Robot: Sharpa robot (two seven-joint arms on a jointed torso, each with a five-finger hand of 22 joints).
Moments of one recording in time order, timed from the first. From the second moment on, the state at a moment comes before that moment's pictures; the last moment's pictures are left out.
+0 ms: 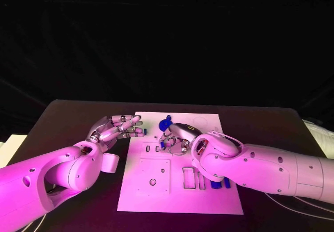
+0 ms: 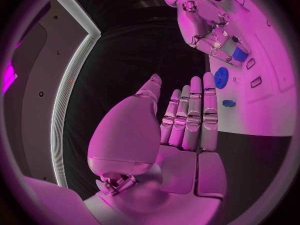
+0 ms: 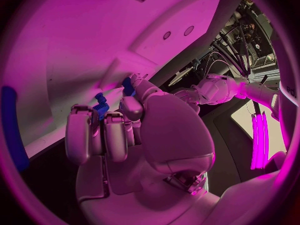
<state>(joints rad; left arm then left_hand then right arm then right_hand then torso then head) 1.15 -0.90 0.03 1.67 -0.06 -0.37 0.36 1.37 -0.07 0.08 0.13 0.10 1.00 0.20 0.07 0.07 1.11 0.14 0.07 0.07 1.17 0.09 0.17 0.33 0.16 1.14 0.19 0.25 0.14 1.16 -0.70 -0.03 1.61 -1.46 -0.40 -0.32 1.36 -0.03 0.30 0.03 0.12 1.10 0.11 0.12 0.09 1.33 0.02 1.05 1.16 1.46 -0.05 1.51 1.31 0.08 1.43 0.06 1.41 1.25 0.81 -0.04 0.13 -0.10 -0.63</state>
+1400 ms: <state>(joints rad) 1.15 -0.90 0.03 1.67 -0.06 -0.37 0.36 1.36 -0.07 0.08 0.13 0.10 1.00 0.20 0.07 0.07 1.11 0.14 0.07 0.07 1.17 0.09 0.17 0.34 0.16 1.14 0.19 0.25 0.14 1.15 -0.71 -0.03 1.63 -1.54 -0.36 -0.34 1.28 -0.09 0.25 0.07 0.12 1.09 0.12 0.10 0.11 1.28 0.03 0.91 1.06 1.46 -0.05 1.48 1.31 0.08 1.42 0.06 1.39 1.22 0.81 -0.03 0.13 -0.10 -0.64</state>
